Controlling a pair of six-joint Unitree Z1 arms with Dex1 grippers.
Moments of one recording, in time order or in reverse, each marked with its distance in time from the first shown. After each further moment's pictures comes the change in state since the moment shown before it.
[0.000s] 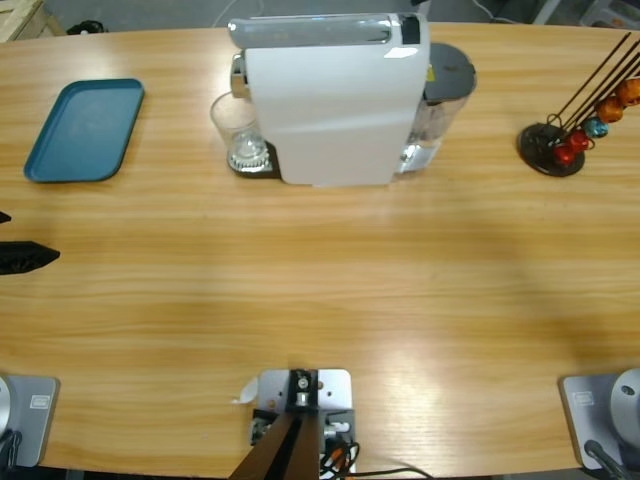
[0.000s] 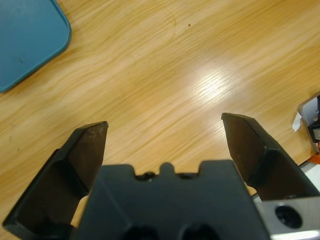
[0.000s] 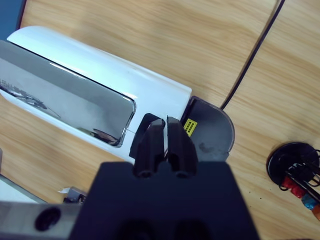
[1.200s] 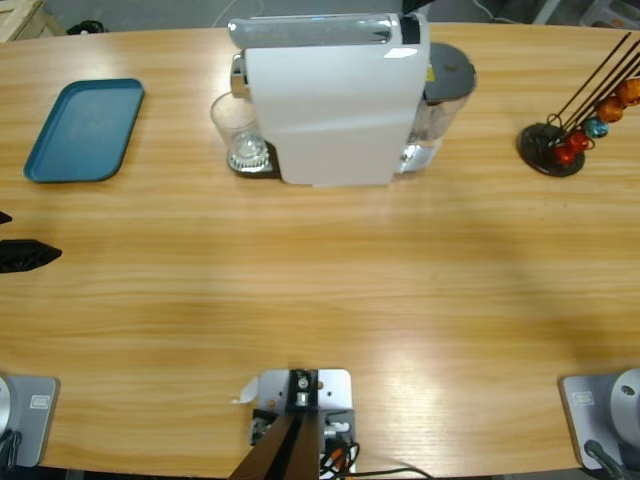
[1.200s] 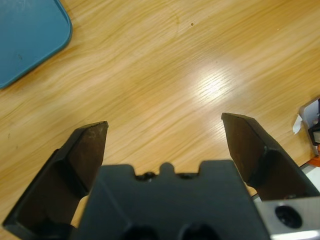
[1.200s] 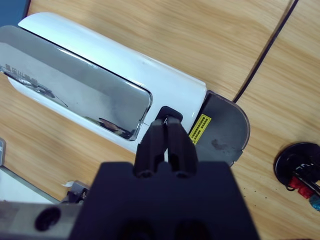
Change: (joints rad) arm 0 0.000 0.009 0.000 -0.002 0.006 -0.019; arm 1 0.021 0.000 0.006 0.008 0.015 0.000
